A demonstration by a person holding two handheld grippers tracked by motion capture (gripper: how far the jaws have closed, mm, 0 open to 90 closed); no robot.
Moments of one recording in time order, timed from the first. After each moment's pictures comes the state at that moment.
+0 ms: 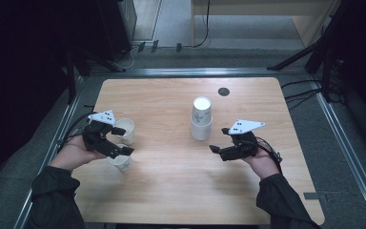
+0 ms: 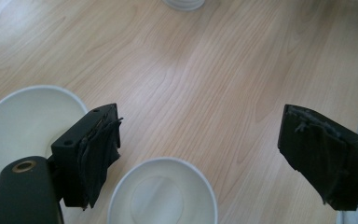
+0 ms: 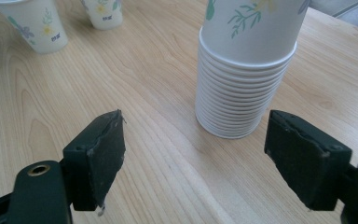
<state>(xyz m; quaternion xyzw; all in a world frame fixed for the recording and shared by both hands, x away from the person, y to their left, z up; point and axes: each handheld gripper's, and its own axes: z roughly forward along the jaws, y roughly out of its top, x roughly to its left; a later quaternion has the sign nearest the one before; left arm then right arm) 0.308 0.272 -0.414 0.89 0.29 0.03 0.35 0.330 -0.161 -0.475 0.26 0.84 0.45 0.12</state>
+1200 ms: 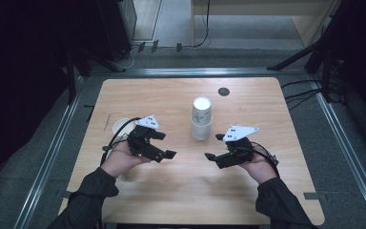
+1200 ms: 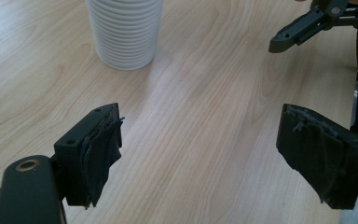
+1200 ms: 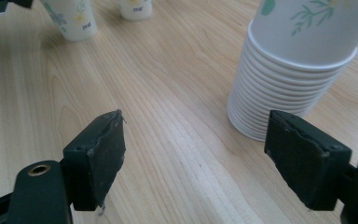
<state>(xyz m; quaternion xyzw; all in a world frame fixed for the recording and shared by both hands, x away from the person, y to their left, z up) 0.310 0.161 -0.443 0.87 0.29 0.02 0.39 0.315 -0.147 -0.478 0.22 0.86 0.45 0.10</state>
